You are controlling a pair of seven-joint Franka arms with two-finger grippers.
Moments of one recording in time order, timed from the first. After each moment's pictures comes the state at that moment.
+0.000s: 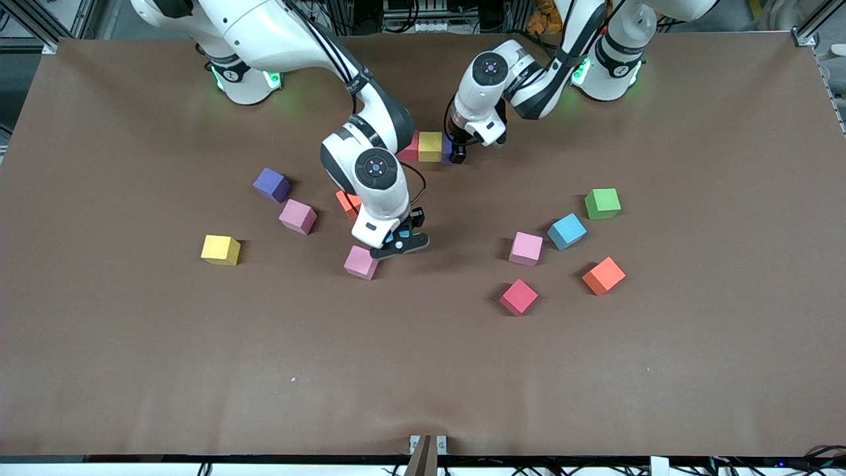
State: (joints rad) left arm -0.67 0.31 -0.37 -2.43 -0.21 2.80 -2.37; right arm 0.68 0.63 0.04 -1.60 0.02 2.21 0.45
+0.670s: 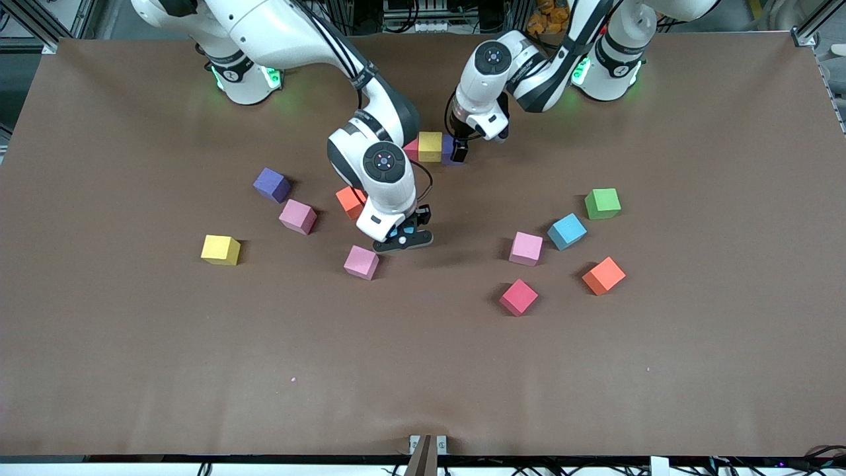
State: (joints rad) left arm -0.66 0.19 -0.37 -2.44 -0.21 2.71 -2.36; right arm 0.71 0.63 0.04 -1.60 0.02 2.21 0.55
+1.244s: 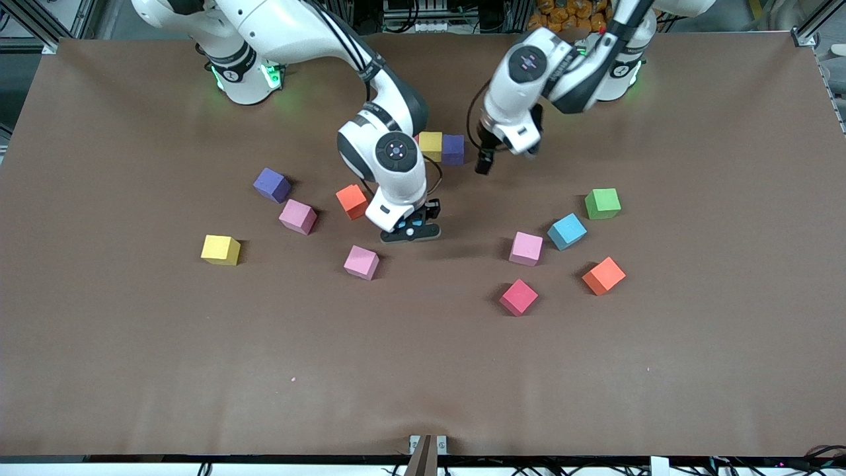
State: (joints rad) left arm -0.40 0.08 -0.36 -2.38 -0.21 2.46 -1.96; right arm 0.76 0.63 0.04 -1.59 0.02 2.22 0.69
